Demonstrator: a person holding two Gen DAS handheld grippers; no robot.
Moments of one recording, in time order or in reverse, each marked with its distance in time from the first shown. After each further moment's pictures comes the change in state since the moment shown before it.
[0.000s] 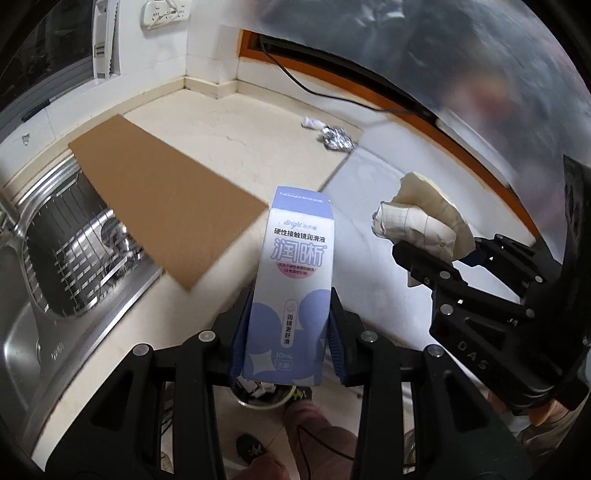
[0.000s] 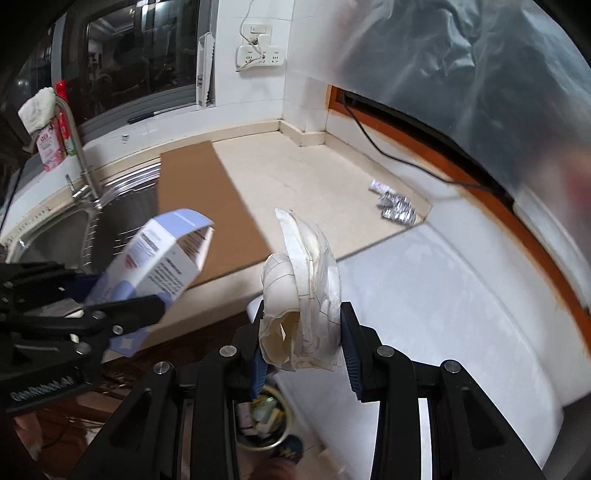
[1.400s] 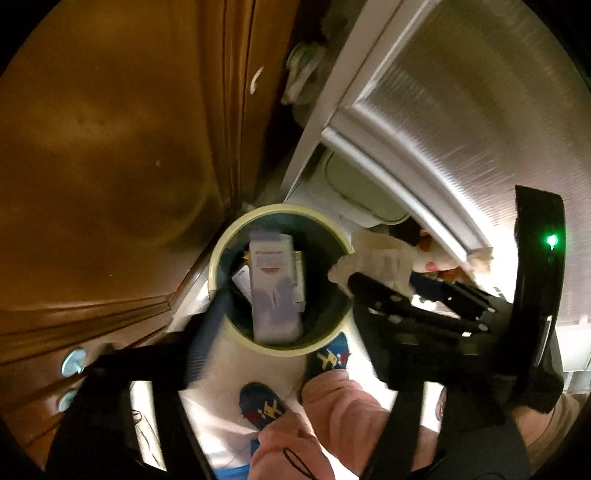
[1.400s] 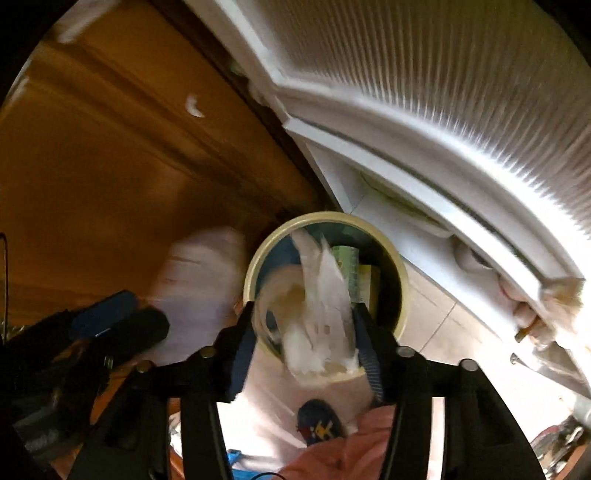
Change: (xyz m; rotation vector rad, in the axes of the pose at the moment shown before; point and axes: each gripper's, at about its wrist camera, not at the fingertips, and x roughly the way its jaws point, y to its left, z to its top) left arm 0.349 0.111 -0.293 -0.046 0.409 0.048; right arm 0.308 0.076 -0.421 0.513 0.480 0.232
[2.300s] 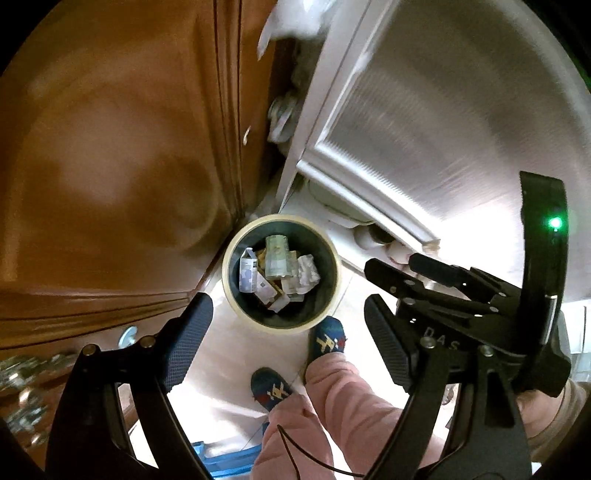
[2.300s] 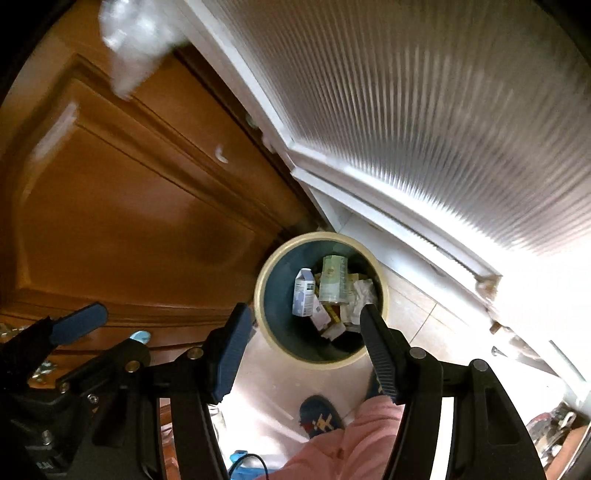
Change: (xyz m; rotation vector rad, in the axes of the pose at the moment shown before) left arm -0.129 -0.039 0.008 0.066 -0.019 0.013; right arm -0.116 0.022 0.023 0.019 -0.034 -0.046
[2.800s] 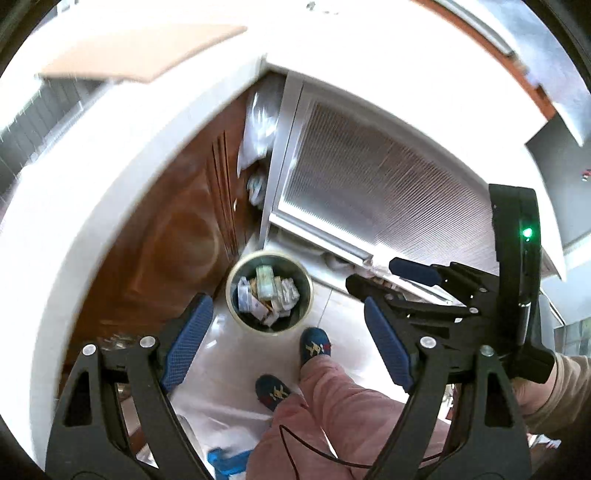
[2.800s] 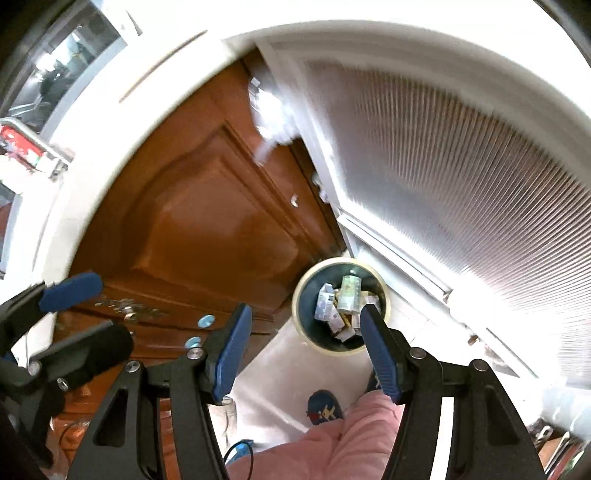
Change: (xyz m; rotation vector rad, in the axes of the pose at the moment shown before) left arm -0.188 -0.029 -0.004 0.113 -0.147 -0.034; right arm -0.189 0.066 -0.012 -0.107 -0.093 0.029
